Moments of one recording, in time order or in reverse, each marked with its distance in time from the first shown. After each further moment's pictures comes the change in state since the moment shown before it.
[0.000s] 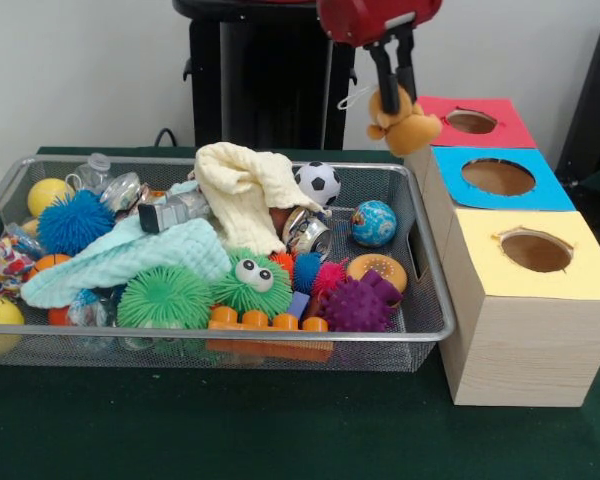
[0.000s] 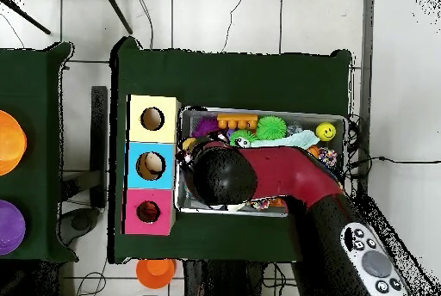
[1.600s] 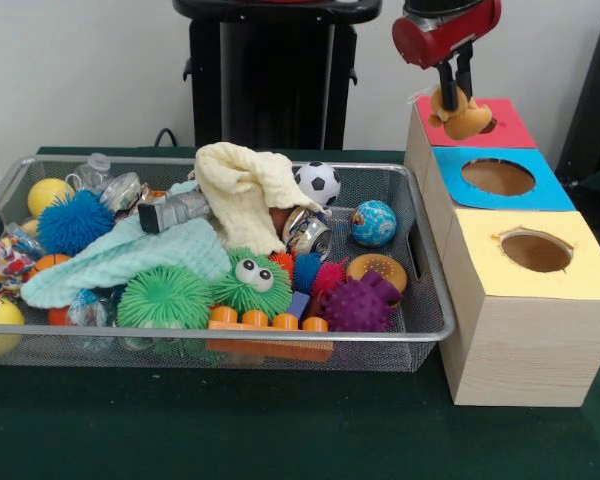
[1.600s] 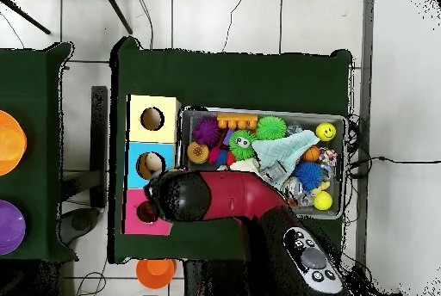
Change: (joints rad) arm 0.188 0.049 -0.140 0.127 0.166 -0.001 0.000
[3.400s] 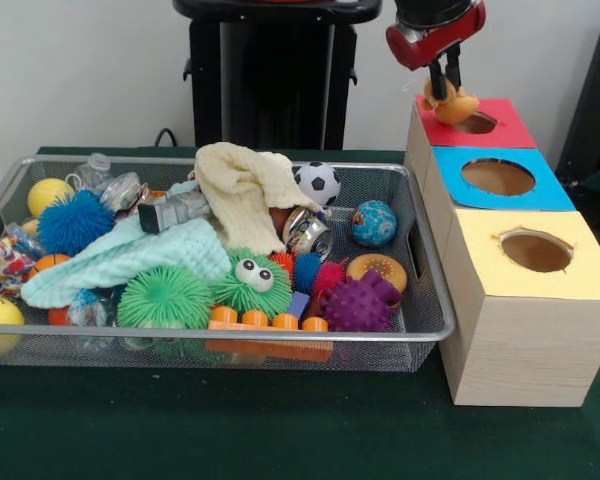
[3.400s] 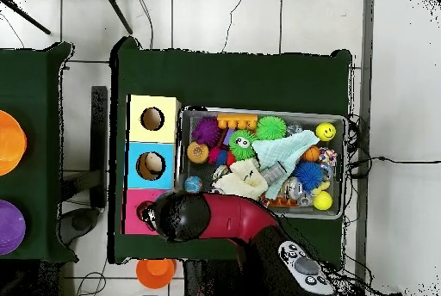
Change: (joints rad) arm 0.014 0.041 -0.043 0.131 0.090 -0.028 0.000
